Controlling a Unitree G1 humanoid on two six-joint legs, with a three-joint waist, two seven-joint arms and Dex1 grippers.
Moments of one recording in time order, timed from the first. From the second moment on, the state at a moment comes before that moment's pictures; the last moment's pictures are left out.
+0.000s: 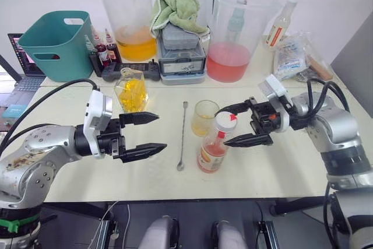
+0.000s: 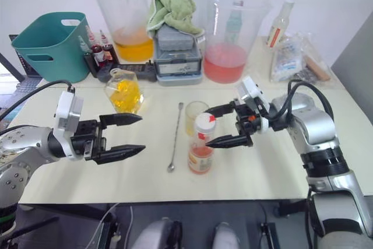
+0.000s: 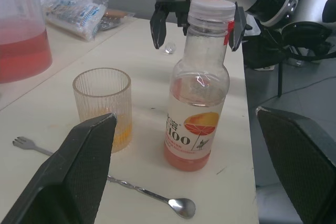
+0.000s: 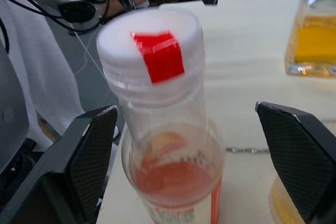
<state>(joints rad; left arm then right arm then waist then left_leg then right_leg) -0.24 0.83 0.25 -0.50 -0.87 0.68 -1.02 -0.78 -0.73 0.16 0.09 0.62 0.47 1.55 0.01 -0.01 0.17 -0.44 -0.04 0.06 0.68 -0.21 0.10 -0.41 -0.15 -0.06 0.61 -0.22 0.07</state>
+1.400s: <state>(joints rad) -0.40 0.76 0.02 -0.31 -0.76 0.57 -1.19 -0.28 -0.58 -0.08 -0.83 0.81 0.95 0.36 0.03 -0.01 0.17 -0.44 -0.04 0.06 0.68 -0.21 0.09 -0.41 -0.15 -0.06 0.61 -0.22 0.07</state>
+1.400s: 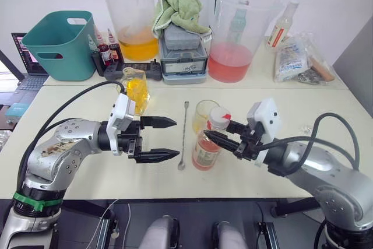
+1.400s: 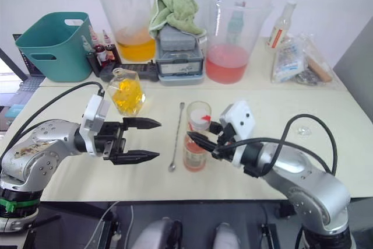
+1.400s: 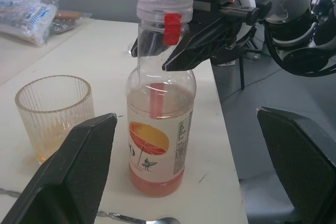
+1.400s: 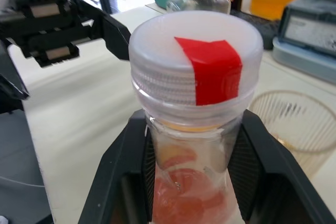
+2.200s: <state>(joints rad) -0.27 0.80 0.13 -0.43 -0.77 0.60 -1.11 -0.50 -0.80 -0.02 -0.33 0.78 0.65 1.08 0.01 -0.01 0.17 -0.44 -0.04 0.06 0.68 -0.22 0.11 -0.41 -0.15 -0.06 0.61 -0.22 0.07</state>
